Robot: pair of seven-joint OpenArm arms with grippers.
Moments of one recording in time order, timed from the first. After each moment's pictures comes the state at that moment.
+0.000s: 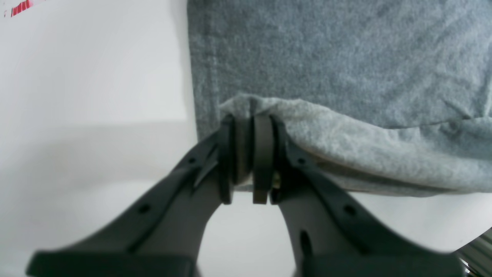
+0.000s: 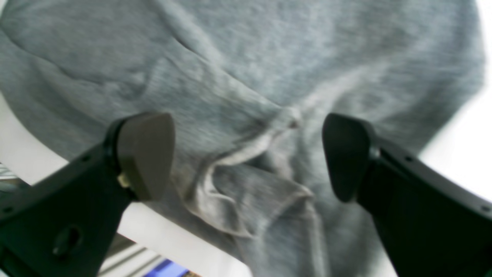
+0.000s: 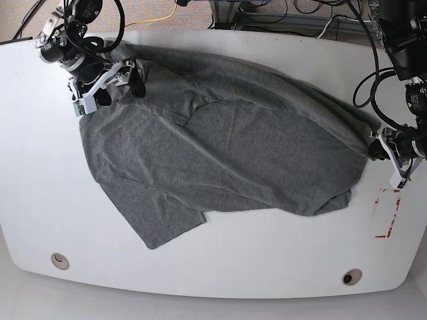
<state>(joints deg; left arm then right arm) -12.2 -28.6 -23.2 78.2 -37.8 -41.6 78.2 -20.5 3.2 35.4 108.7 42.9 40.3 -67.9</state>
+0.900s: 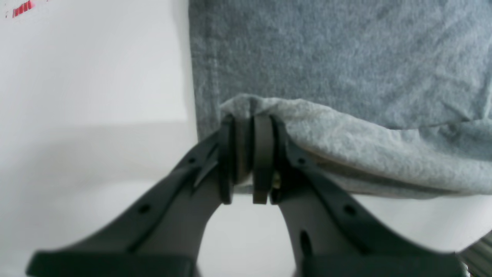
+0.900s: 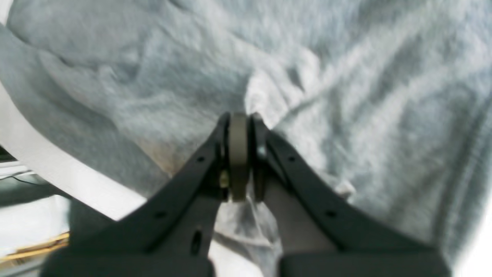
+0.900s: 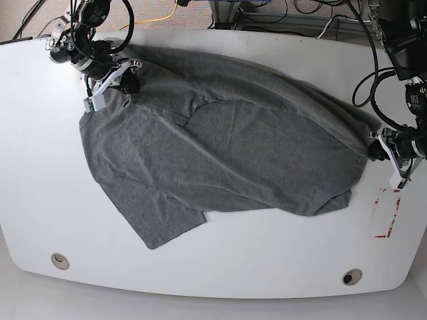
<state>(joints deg) -12.2 -28.6 -23.2 78.2 -37.7 -41.5 76.5 -18.7 1.9 35.2 103.3 43.0 40.3 -71.2</state>
